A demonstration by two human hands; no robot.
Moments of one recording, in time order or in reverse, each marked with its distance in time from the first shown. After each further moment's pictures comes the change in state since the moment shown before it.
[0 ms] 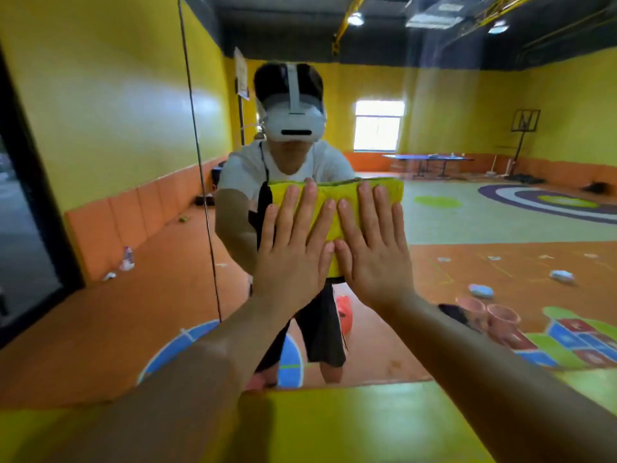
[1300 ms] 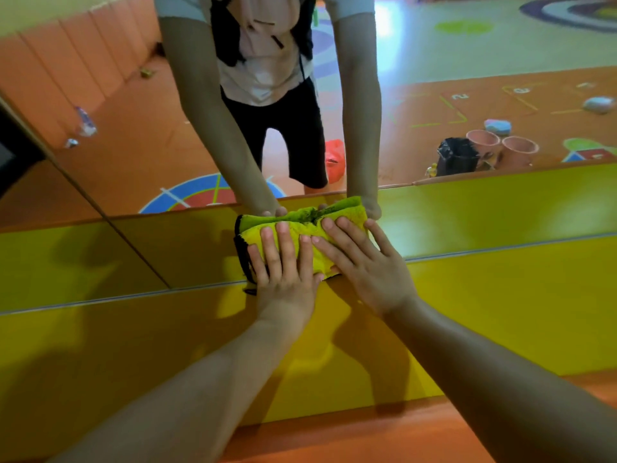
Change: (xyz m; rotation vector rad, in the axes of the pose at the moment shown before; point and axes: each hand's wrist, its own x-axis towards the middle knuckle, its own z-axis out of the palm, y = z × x) left_hand -0.456 0.232 0.130 -0.115 -0.492 -0.141; right_hand -0.496 -0.041 0.065 0.022 -0.424 -0.146
